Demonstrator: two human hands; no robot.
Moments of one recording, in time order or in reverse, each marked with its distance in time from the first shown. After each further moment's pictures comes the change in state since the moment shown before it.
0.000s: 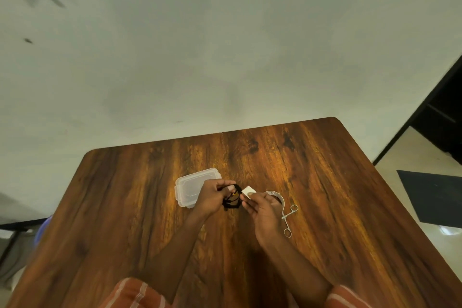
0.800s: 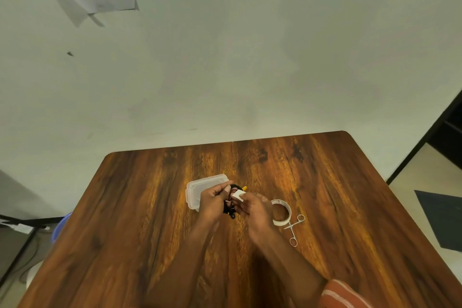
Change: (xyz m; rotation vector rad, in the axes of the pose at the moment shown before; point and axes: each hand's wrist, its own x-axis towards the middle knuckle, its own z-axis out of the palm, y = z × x) left_hand -0.043 0.021 -0.003 -0.430 0.246 -0.126; right_hand -0.036 -0.012 0.038 -0.112 -0.095 0.060
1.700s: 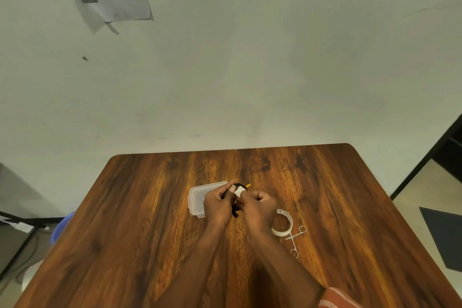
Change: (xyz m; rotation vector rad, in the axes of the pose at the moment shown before) left_hand -0.011 0.014 0.018 0.049 0.155 0.165; right_hand -0.020 -0.019 0.021 -0.320 0.173 -0.314
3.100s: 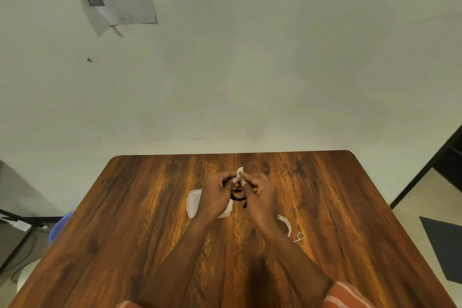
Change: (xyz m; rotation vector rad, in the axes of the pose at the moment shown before) left_hand 0.007 0.060 -0.012 0.288 -0.217 0.371; right_hand 0.029 -0.019 -0.006 -0.325 -0.235 -0.501
